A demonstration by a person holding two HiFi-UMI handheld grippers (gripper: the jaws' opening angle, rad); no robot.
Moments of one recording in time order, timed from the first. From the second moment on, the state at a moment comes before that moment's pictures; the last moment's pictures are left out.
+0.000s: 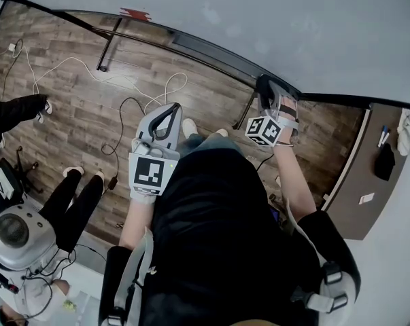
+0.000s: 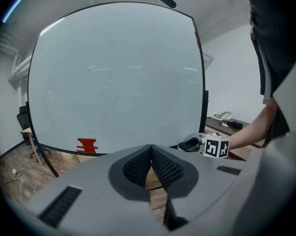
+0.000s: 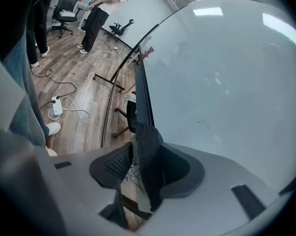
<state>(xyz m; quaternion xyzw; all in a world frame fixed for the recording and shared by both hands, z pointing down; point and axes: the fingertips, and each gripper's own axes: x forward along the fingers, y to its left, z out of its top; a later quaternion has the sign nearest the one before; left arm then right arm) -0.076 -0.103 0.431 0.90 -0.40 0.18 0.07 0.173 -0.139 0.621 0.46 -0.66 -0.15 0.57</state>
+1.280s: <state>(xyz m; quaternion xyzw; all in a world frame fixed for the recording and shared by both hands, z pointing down) -0.107 -0.093 0.388 0.88 -0.46 0.11 0.04 0.038 -0.137 0.412 0.44 -0.81 -0.19 0.32</state>
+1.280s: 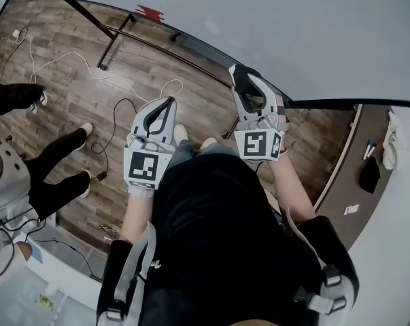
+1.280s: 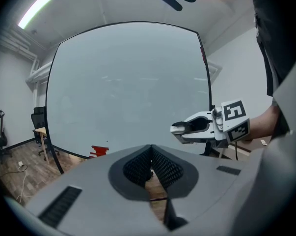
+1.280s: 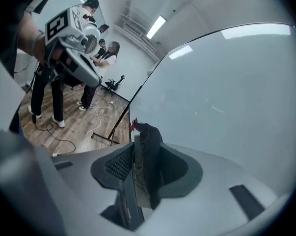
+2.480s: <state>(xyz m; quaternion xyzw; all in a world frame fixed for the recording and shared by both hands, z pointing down) -0.108 -0.109 0.332 0.90 -0.44 0.04 0.01 0.032 -0.095 0.288 0.46 -0.89 -0.03 0.02</state>
